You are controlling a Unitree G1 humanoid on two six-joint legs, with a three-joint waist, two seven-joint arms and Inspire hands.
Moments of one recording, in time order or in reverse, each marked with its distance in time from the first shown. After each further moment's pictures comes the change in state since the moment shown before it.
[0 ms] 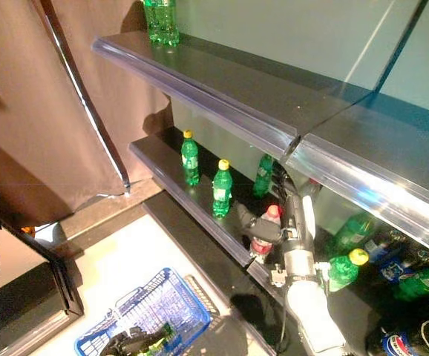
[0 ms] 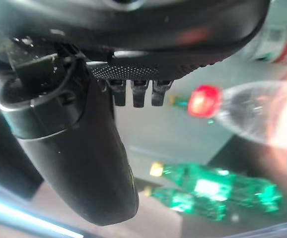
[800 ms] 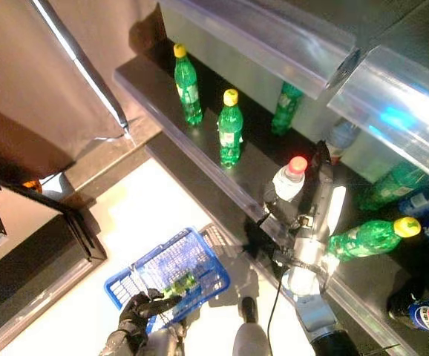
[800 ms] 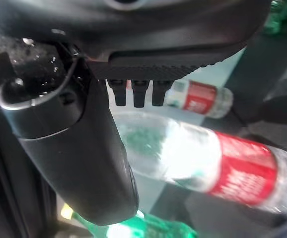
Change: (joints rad) left arm -0.132 -0.037 -0.126 -0.077 -0.076 -0.131 0.001; right arm -0.173 -0.007 0.019 0.113 -0.171 -0.077 -0.409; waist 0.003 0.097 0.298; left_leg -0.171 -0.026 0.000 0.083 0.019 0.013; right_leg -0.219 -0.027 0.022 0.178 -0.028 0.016
